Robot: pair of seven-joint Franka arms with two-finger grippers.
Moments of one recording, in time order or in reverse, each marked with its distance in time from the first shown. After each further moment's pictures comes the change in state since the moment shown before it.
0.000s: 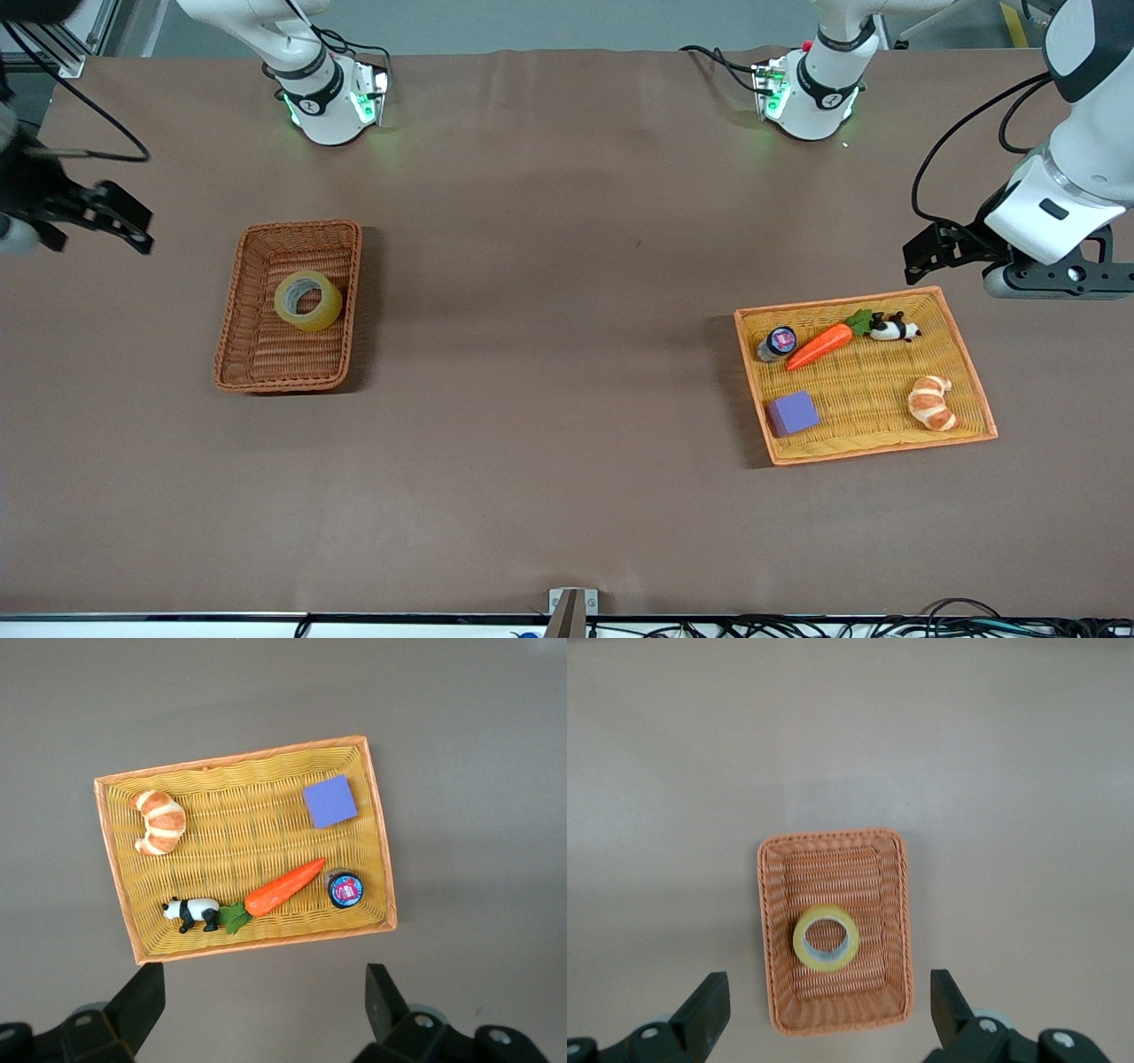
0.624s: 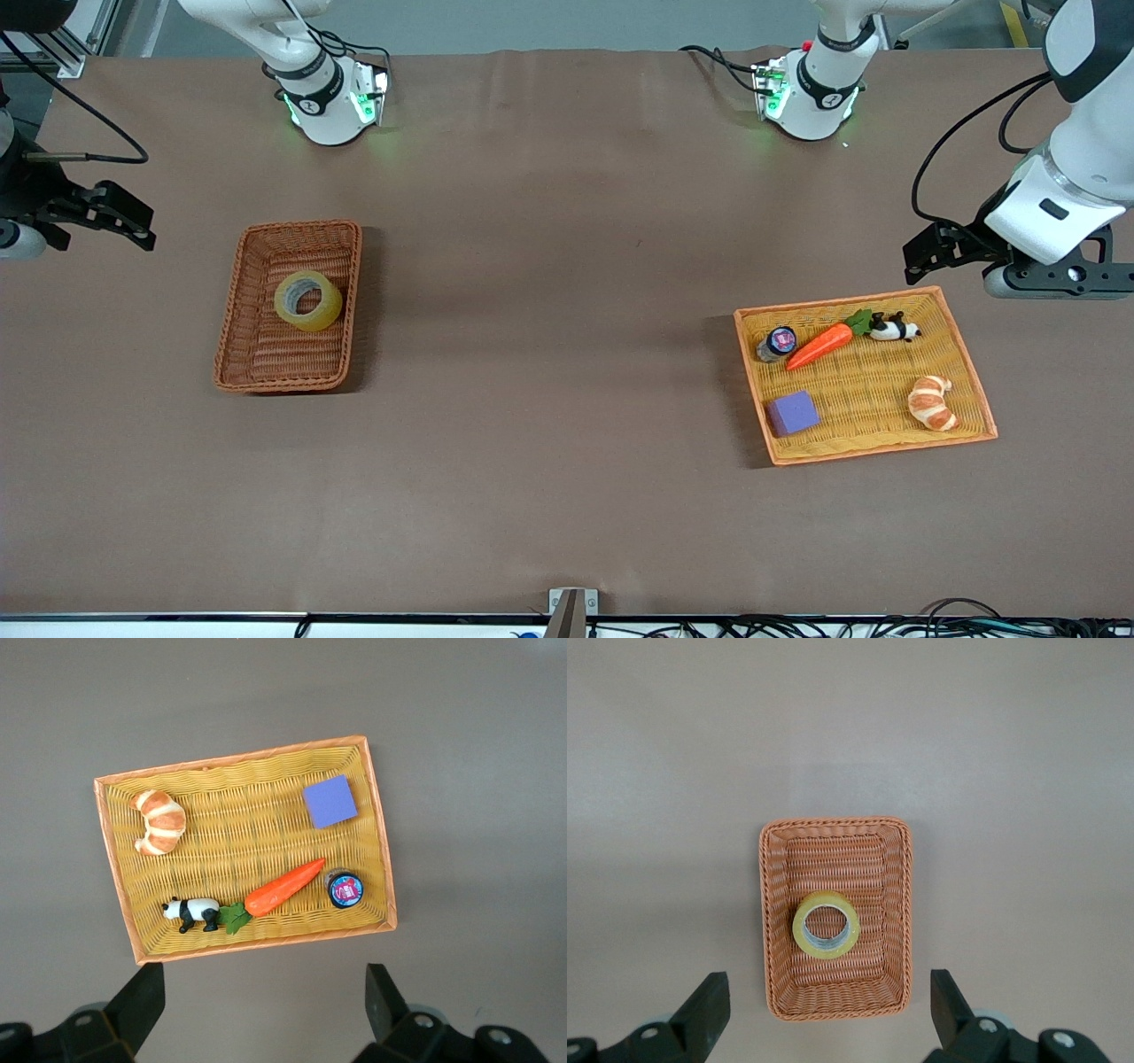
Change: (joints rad) left arm 0.000 0.000 0.000 0.000 0.000 0.000 -0.001; right arm -0.006 0.026 0.014 0.012 0.008 -0.015 -0.048
